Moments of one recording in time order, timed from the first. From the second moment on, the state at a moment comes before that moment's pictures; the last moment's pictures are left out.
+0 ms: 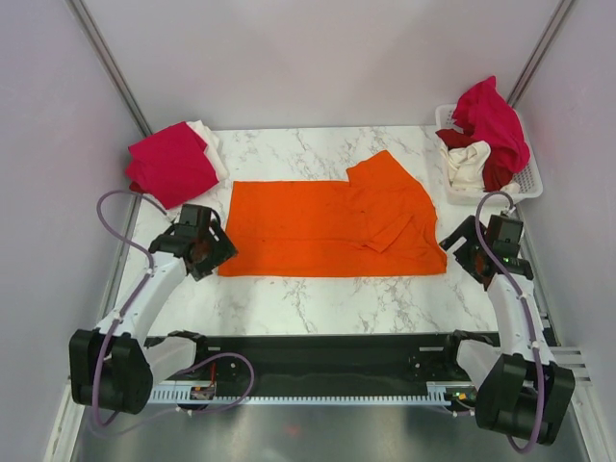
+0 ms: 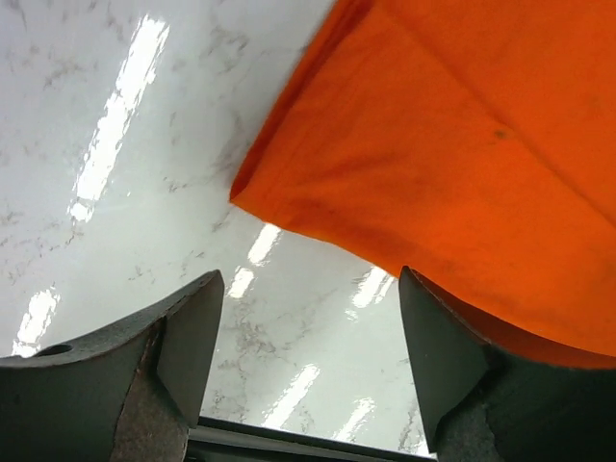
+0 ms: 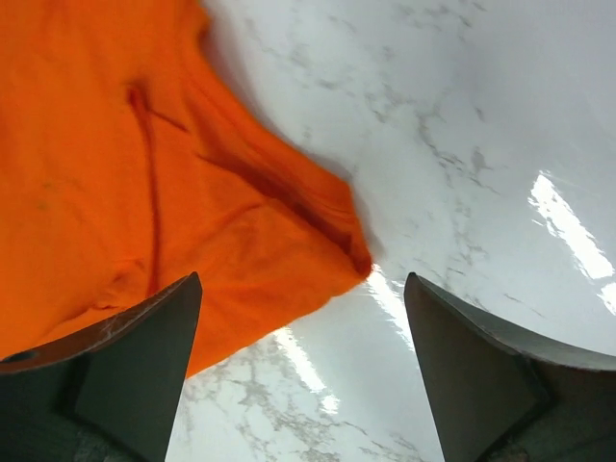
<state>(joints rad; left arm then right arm) -0.16 1.12 0.72 -0.69 -0.14 -0.77 -0.26 0.98 0.58 -0.49 -0.08 0.58</state>
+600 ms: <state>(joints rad) -0.19 0.95 0.90 -0.83 0.04 -0.51 0.12 1.38 0.73 -0.19 -0.19 0.72</state>
